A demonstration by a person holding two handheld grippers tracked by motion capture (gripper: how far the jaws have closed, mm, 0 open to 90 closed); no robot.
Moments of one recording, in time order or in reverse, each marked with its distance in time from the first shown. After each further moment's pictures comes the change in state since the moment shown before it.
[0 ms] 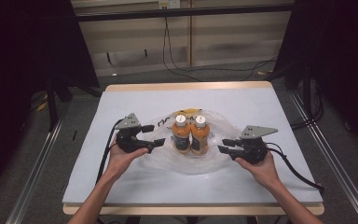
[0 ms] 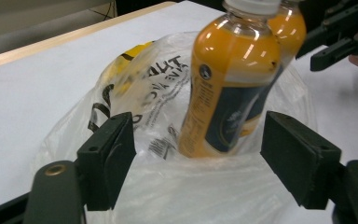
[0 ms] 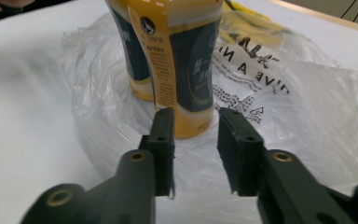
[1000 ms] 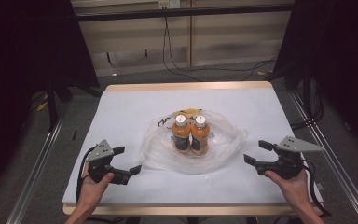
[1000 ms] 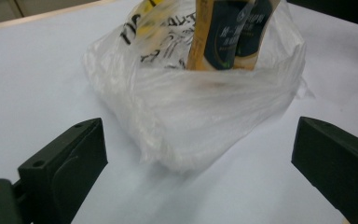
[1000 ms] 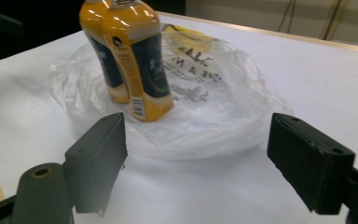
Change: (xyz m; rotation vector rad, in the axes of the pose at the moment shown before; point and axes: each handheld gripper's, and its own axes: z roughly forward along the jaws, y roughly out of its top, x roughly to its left) left arm -0.032 -0.062 -0.080 0.018 0.154 -0.064; right arm 0.002 -0.033 -0.082 -0.127 -0.167 0.136
